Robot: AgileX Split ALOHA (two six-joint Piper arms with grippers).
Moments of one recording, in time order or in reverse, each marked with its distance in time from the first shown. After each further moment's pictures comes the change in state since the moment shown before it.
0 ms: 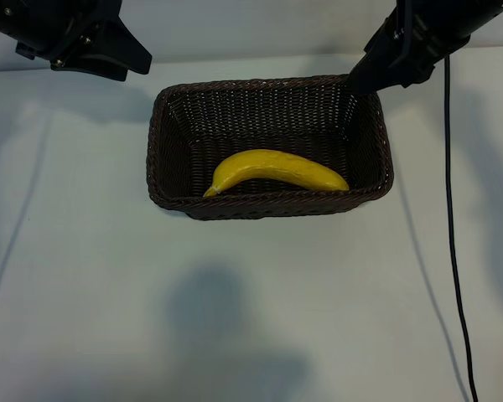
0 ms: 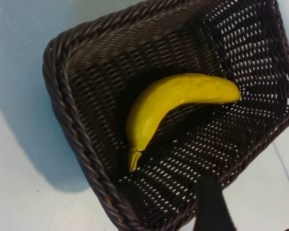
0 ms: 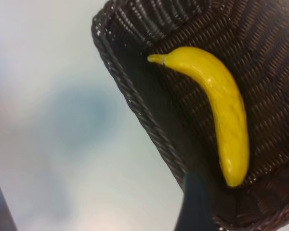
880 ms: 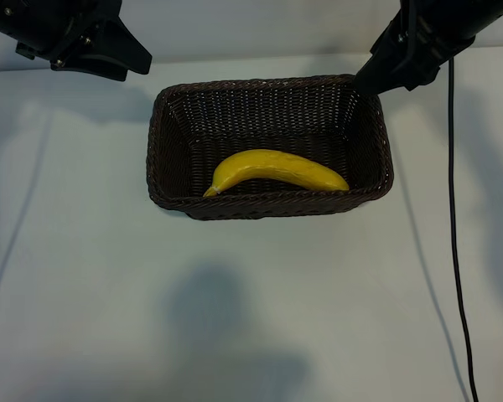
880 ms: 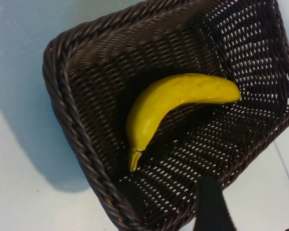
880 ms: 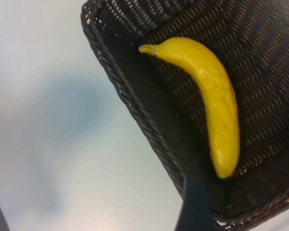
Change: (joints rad) left arm 0.000 0.000 0.000 0.000 0.000 0.001; right arm 0.000 0.000 0.000 -0.027 0.001 -0.002
